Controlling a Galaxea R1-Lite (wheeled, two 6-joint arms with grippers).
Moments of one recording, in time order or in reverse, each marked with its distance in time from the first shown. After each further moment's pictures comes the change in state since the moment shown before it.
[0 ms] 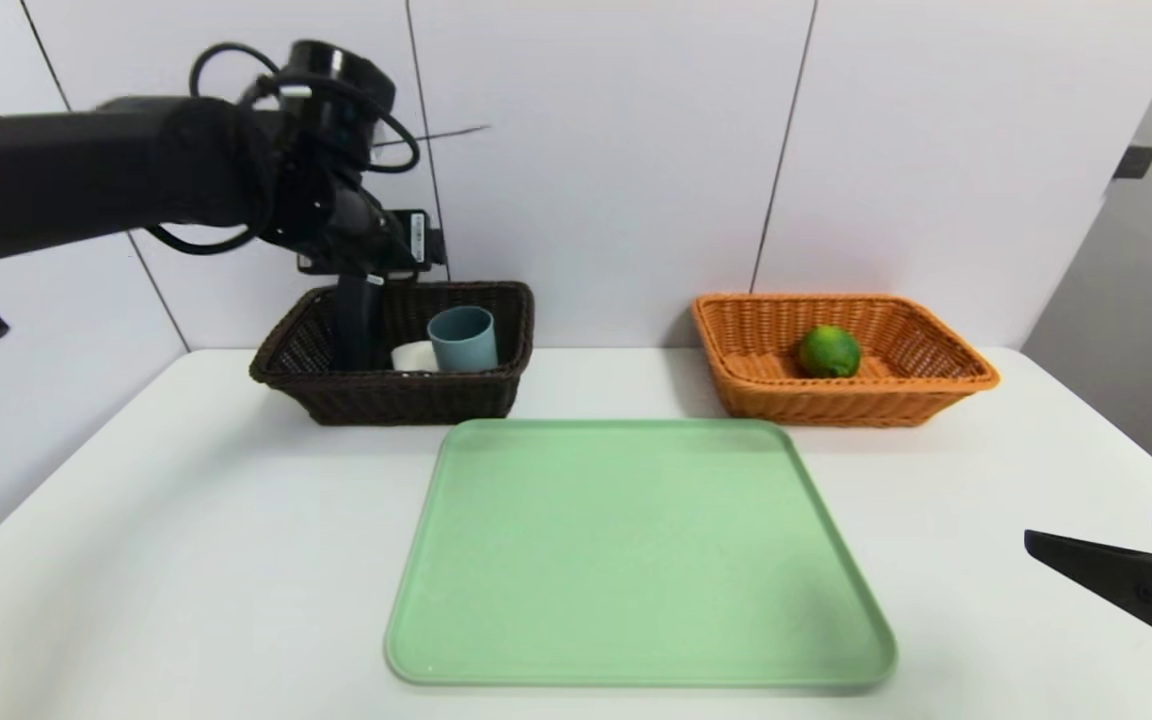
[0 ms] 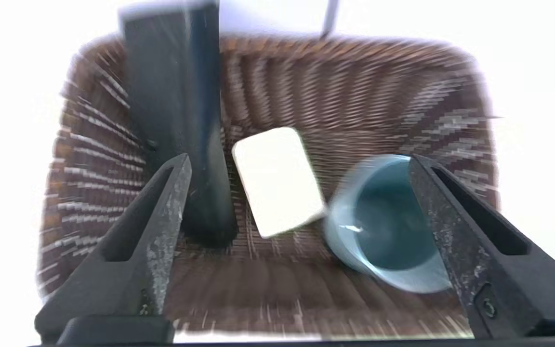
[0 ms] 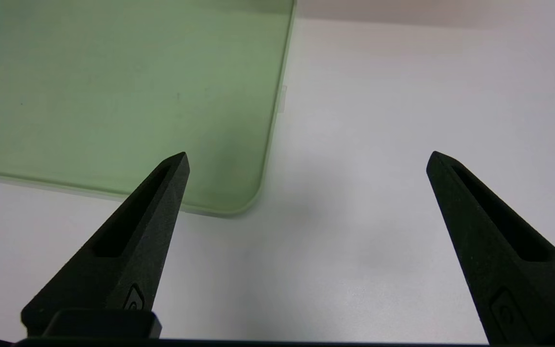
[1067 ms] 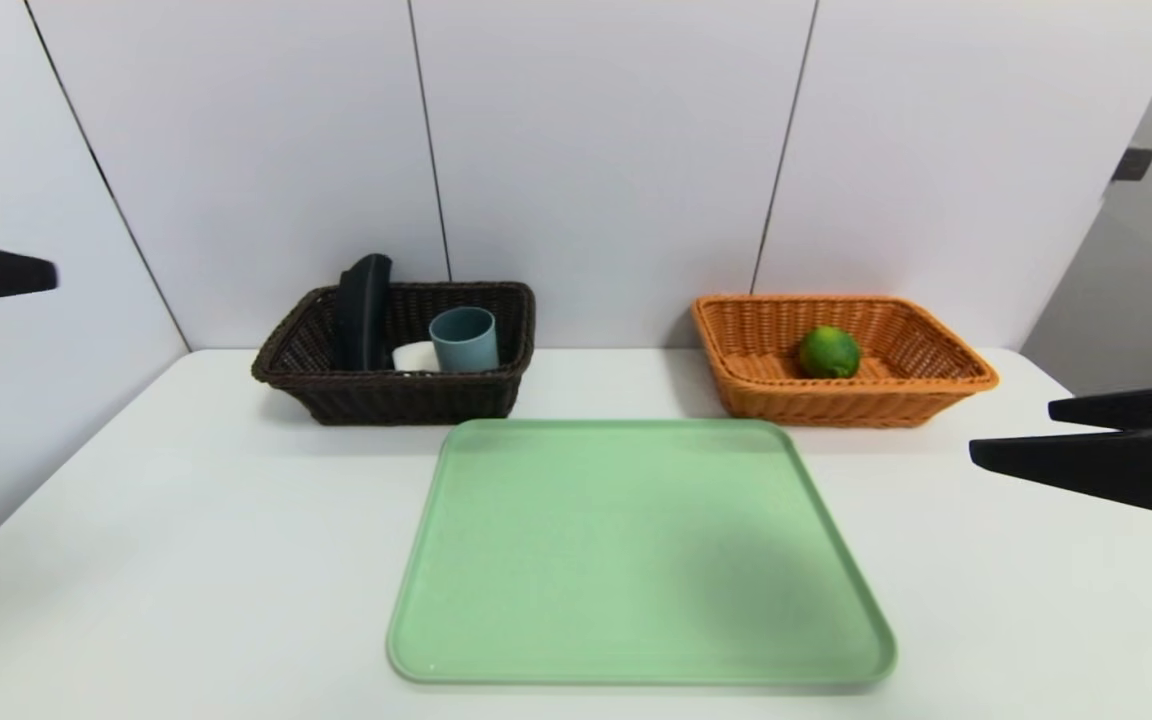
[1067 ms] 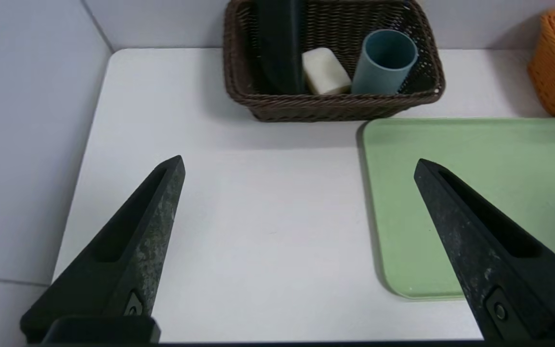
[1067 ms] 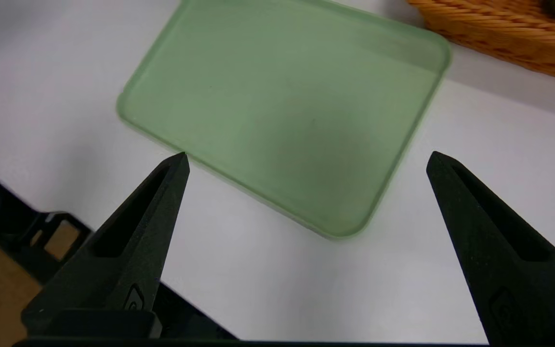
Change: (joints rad) left arm 0.080 -0.936 0.572 0.203 -0.107 0.077; right arm -0.073 0.170 -0.381 0.189 0.411 -0.140
